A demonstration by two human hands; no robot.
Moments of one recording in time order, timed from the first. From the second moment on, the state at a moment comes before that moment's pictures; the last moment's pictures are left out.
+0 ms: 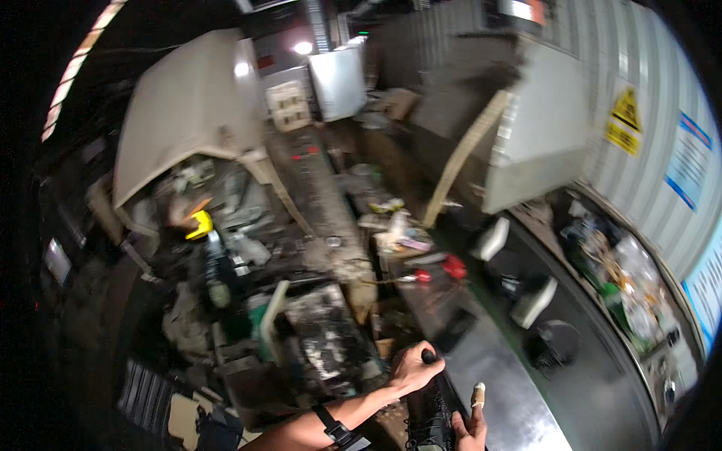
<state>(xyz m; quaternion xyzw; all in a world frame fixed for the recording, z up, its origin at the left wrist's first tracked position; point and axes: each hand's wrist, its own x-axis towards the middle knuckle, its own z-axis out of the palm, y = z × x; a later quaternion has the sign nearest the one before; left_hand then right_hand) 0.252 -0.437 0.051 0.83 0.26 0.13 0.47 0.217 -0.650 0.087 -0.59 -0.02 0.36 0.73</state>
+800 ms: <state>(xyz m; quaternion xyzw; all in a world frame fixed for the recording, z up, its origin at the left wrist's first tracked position) -0.115 -0.054 0.056 0.75 0.36 0.39 0.39 0.080 -0.205 0.145 -0.50 -0.14 0.43 0.74</state>
